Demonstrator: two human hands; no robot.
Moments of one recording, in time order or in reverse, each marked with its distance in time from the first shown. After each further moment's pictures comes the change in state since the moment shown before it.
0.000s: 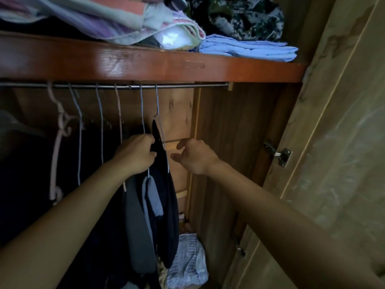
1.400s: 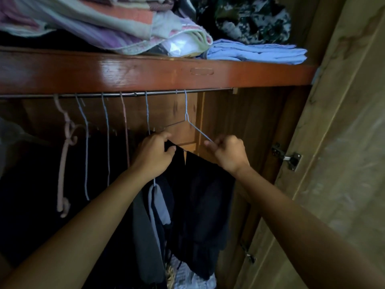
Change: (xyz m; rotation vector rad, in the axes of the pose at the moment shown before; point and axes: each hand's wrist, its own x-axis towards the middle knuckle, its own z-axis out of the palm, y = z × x) left_hand 0.018 0.012 0.014 -0.292 0.250 0.117; right_hand 0.011 0.060 -0.016 0.237 0.454 0.124
